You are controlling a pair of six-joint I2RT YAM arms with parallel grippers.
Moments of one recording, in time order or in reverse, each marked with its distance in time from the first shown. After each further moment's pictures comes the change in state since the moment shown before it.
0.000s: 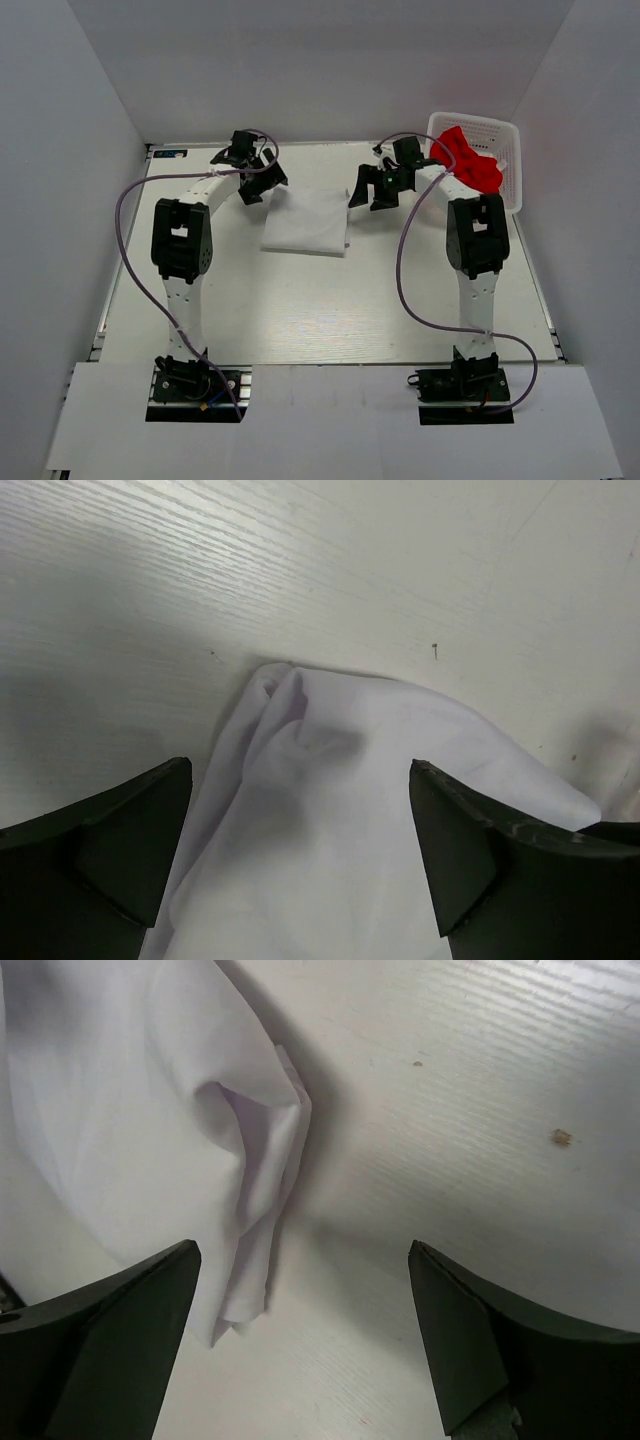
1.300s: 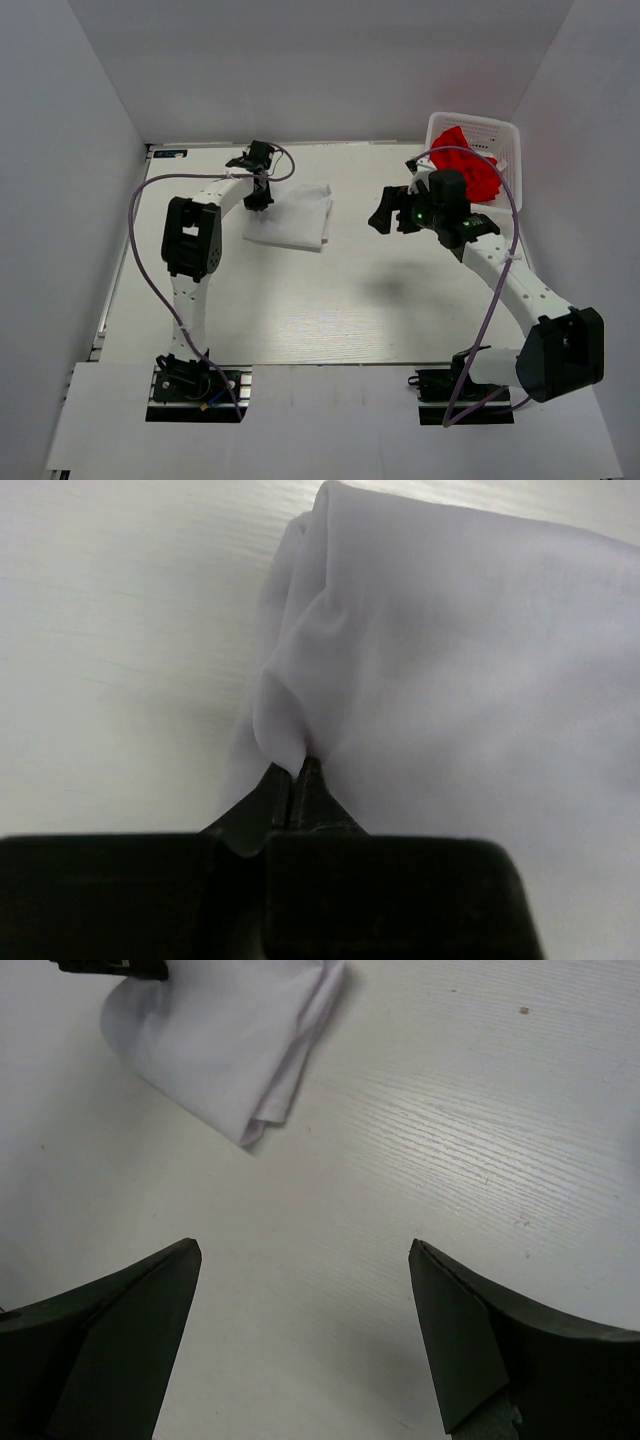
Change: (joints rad) left arm -0.063 0.047 0.009 -0.167 -0.322 0.293; right arm 0.086 -0.933 -0.723 0.212 0.281 0.041
